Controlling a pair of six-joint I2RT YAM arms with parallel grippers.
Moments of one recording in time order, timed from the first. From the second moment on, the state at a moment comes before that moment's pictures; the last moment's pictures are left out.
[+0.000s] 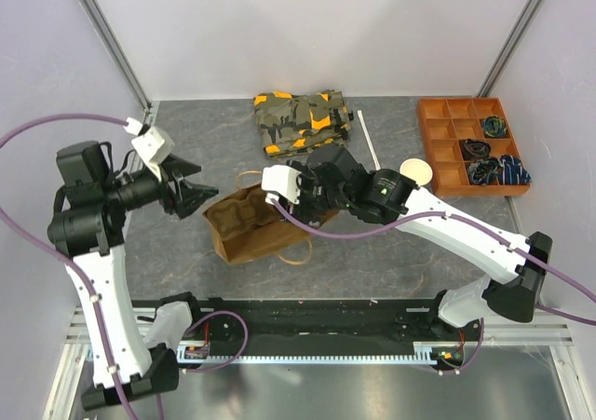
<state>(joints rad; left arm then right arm) 0.26 0.93 1.47 -1.11 1.11 0.51 1.01 1.45 1.50 -0.67 -0.07 -0.58</state>
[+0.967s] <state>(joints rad) -0.21 1.01 1.32 -0.72 1.00 0.19 0.99 1.43 1.46 -0.63 -0.03 -0.61</state>
